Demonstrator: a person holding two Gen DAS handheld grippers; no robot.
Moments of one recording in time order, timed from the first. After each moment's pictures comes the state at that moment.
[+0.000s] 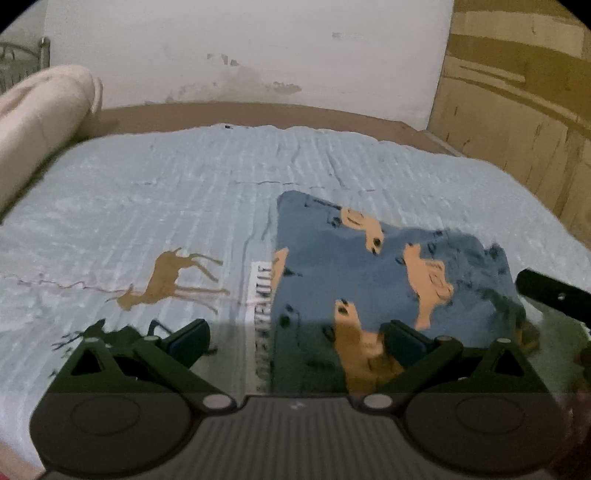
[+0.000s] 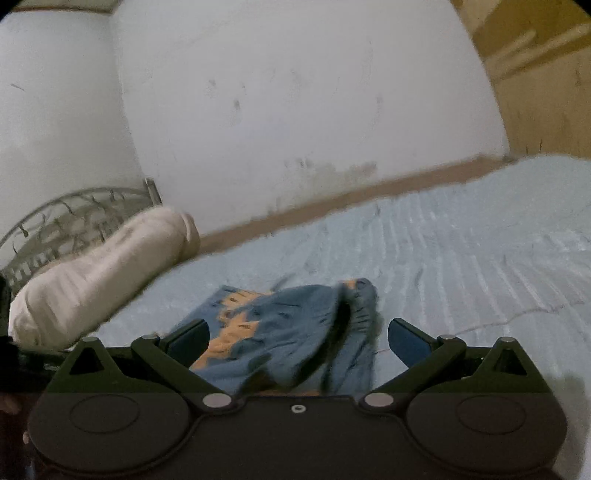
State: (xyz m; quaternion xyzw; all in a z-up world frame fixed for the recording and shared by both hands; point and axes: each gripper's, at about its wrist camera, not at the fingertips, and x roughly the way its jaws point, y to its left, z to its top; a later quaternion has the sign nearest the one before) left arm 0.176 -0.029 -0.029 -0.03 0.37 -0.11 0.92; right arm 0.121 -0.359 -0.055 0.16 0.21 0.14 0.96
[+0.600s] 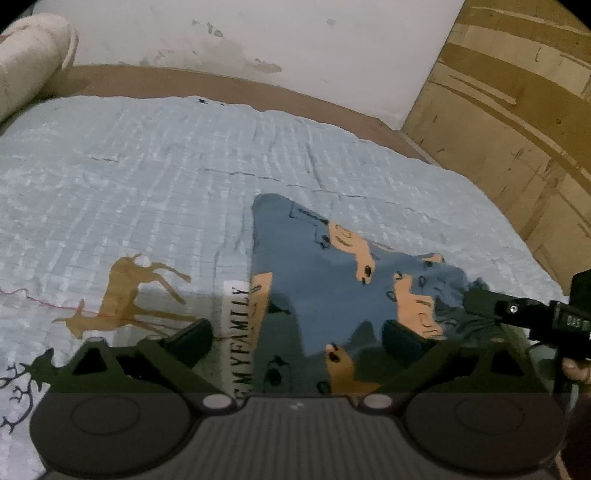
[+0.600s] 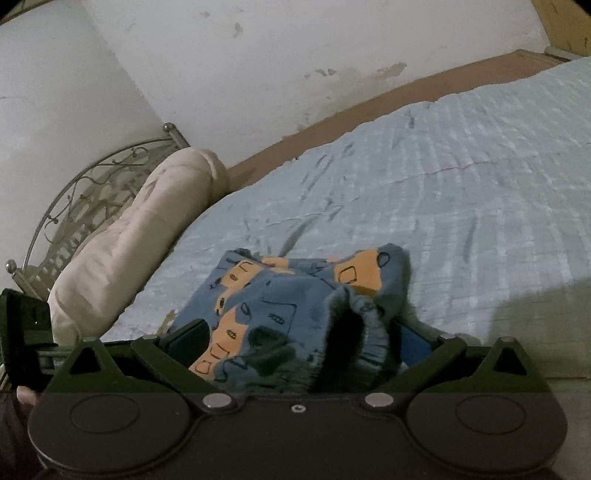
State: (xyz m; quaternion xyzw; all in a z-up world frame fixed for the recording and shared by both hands) left arm 0.219 -0.015 -0.033 -0.10 0.40 -0.18 0.89; right arm 0.214 -0.374 -0.058 0.22 0.34 0.24 0.88
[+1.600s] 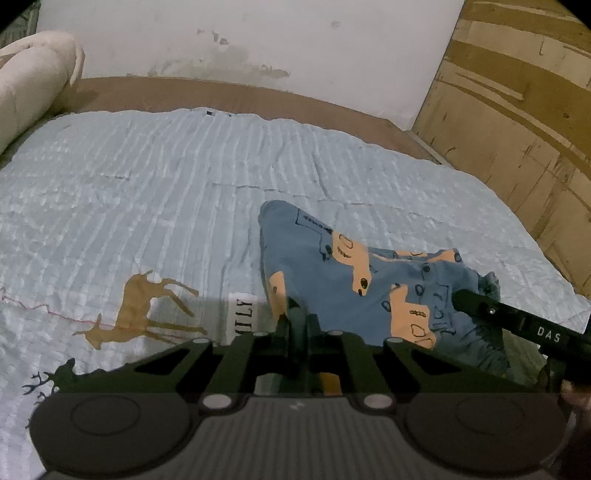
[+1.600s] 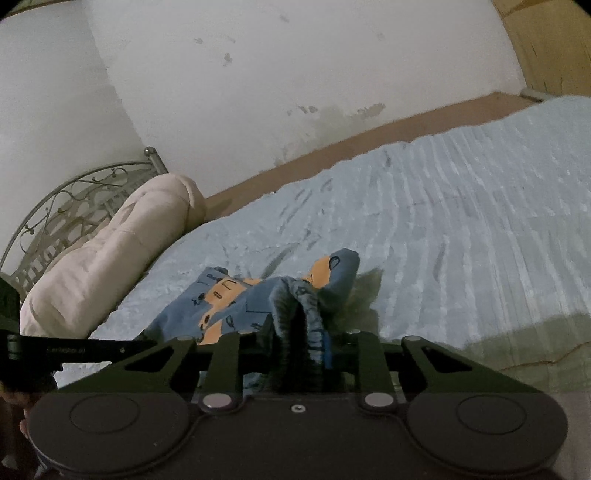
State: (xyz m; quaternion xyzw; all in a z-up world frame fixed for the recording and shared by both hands) left arm 0.213 -0.022 -0.015 -0.08 0.39 -0.16 0.90; right arm 0.187 -0.371 -0.054 0.19 0.28 0.18 0.92
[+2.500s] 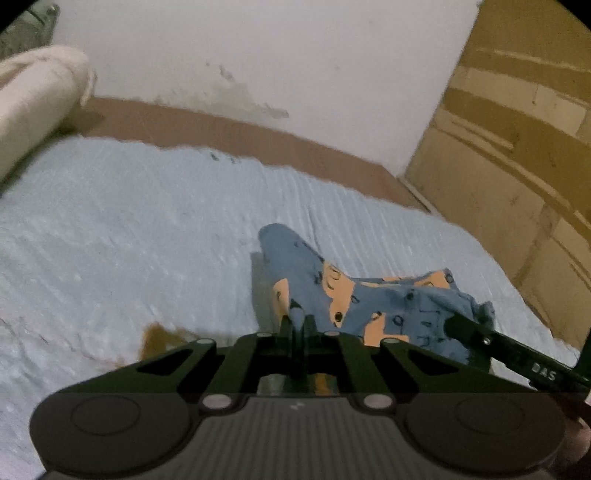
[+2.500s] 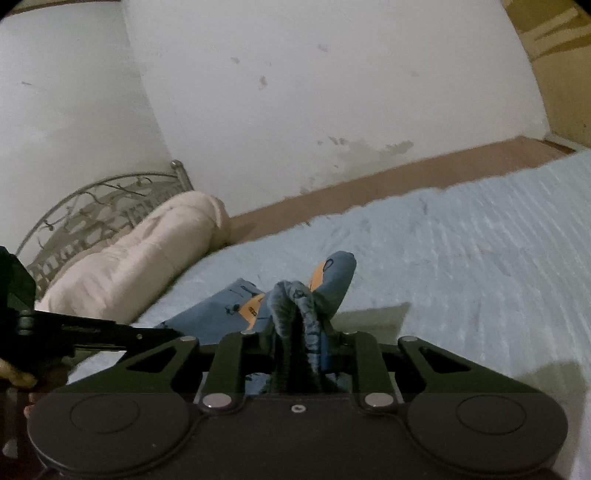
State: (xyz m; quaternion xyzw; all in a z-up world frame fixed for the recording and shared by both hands) left arm 0.207 0.006 0.023 -0.12 0.33 -0.16 0.92; right arm 0.176 -0.345 -0.015 0.16 0.23 0.21 0.94
